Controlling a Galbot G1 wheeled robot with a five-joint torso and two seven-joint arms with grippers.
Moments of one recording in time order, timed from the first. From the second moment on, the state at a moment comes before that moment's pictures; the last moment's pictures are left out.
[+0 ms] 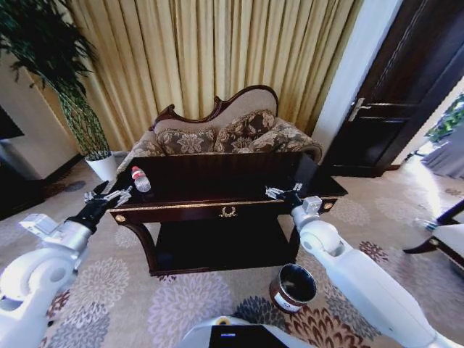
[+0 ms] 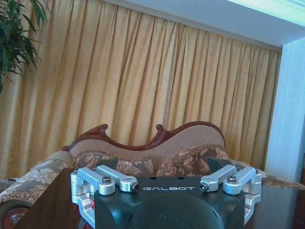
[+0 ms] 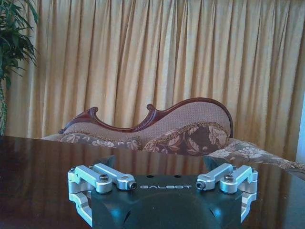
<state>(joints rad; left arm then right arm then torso) 1.55 -0.87 -1.02 -2.24 -1.03 0.27 -0.02 -1.01 0.81 0.20 2.00 0.67 -0.20 0.37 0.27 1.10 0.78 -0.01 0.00</state>
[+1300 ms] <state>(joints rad) 1.22 -0.63 -0.77 -2.03 -1.20 0.49 -0.44 -1.01 0.86 0.12 2.02 0.64 -0.24 0.38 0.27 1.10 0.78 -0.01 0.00</state>
